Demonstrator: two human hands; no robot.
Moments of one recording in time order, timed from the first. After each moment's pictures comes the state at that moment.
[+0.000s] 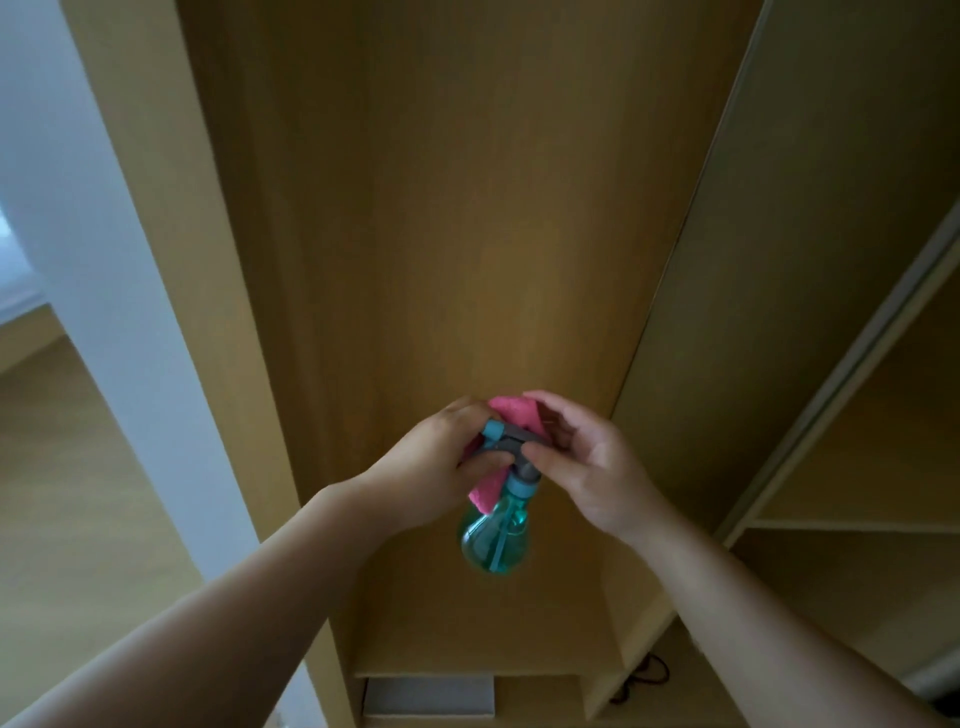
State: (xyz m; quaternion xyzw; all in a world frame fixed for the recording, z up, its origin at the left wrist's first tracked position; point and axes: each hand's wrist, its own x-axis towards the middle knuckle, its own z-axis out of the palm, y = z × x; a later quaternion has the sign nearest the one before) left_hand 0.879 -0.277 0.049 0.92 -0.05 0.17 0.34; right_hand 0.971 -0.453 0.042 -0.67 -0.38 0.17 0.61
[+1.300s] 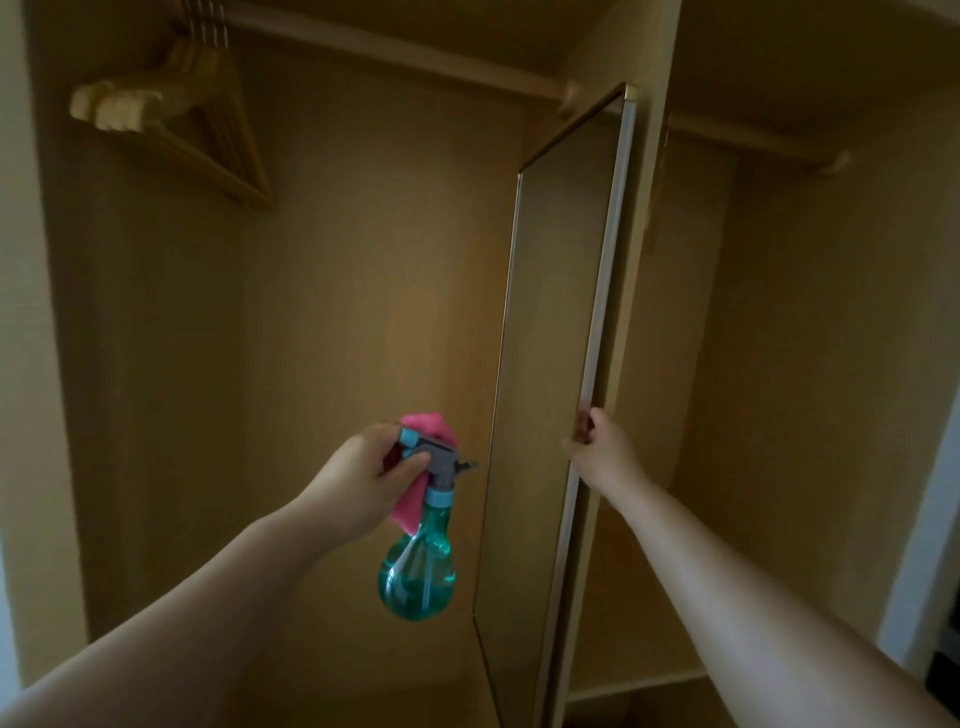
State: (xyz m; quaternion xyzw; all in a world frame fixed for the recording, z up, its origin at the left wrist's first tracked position) left_hand 0.907 -0.401 0.280 0.89 0.00 0.28 0.35; right_hand 1.076 -0.627 0.281 -0.86 -0.16 -0.10 0.48
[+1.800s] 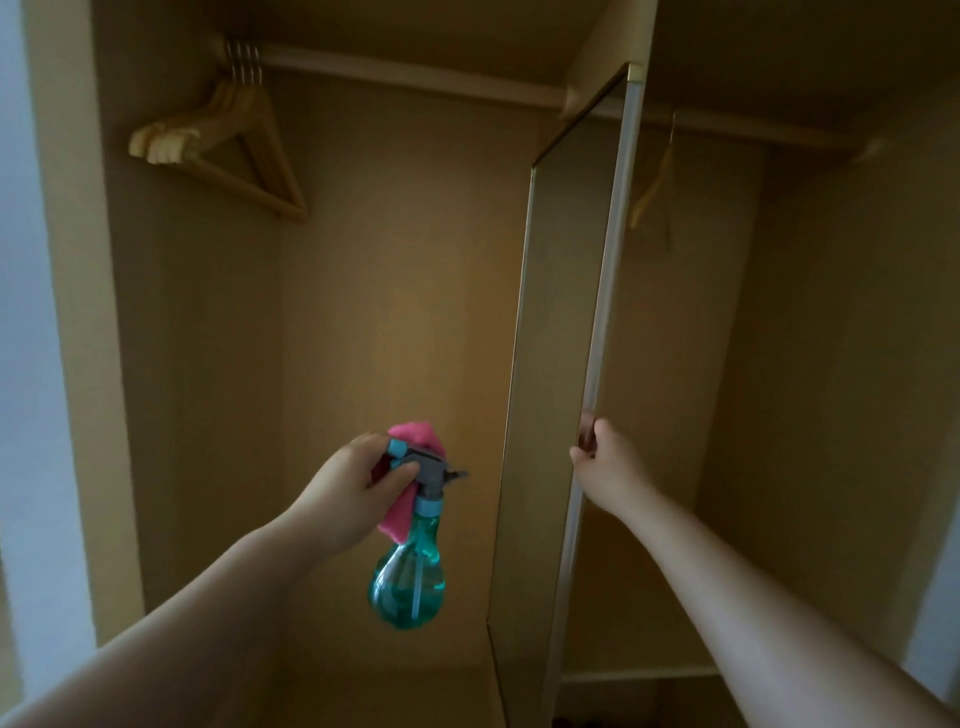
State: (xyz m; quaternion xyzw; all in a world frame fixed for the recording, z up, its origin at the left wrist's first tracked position) left_hand 0.869 -0.450 0.266 0.89 0.06 0.32 0.33; right_hand 1.048 -0.674 0.275 -0.90 -0.20 -0.09 0.38
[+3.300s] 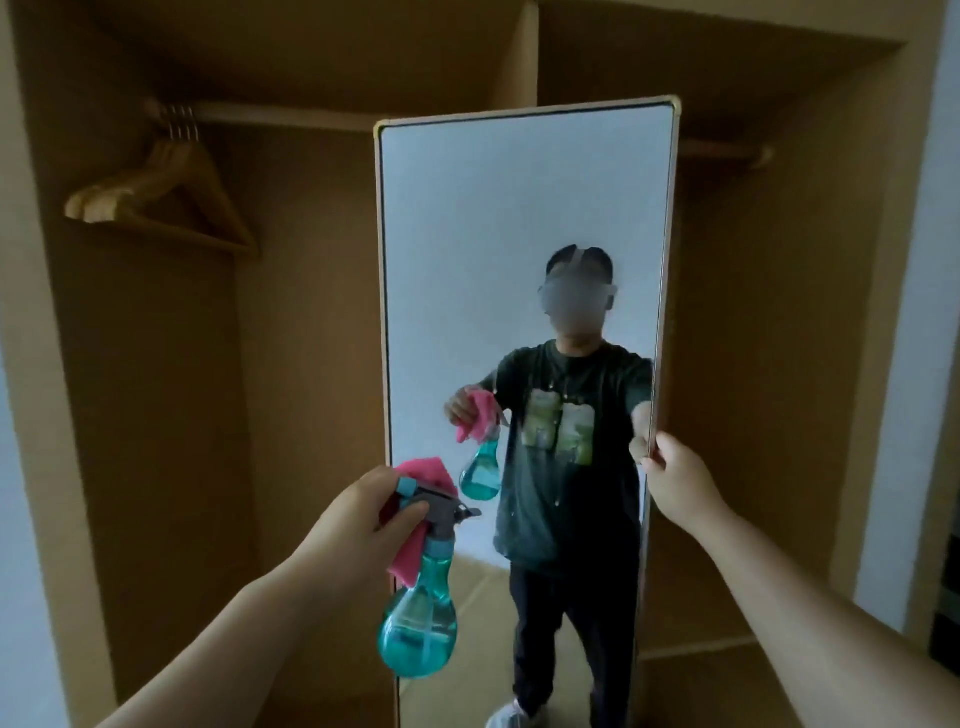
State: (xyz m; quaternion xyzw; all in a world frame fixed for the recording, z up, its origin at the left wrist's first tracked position) left_hand 0.861 -0.536 0.265 0.90 0.00 0.25 0.35; right_hand 1.093 -0.827 0.256 -0.88 -0.16 -0.15 0.42
